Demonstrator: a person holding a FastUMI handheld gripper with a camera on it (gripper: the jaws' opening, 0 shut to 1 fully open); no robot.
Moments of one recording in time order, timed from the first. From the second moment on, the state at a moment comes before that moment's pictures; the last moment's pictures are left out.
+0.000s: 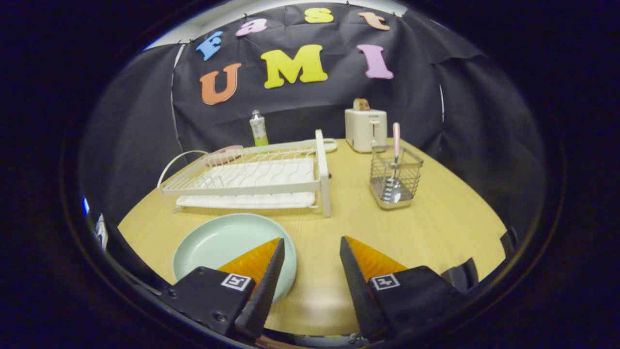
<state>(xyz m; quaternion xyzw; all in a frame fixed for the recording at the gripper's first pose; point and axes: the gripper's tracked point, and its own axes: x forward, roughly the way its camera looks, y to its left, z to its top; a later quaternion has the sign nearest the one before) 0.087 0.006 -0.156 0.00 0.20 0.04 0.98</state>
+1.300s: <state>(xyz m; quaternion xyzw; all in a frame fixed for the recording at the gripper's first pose) 0.305 -0.123 -0.083 0.00 0.19 -0.02 0.98</state>
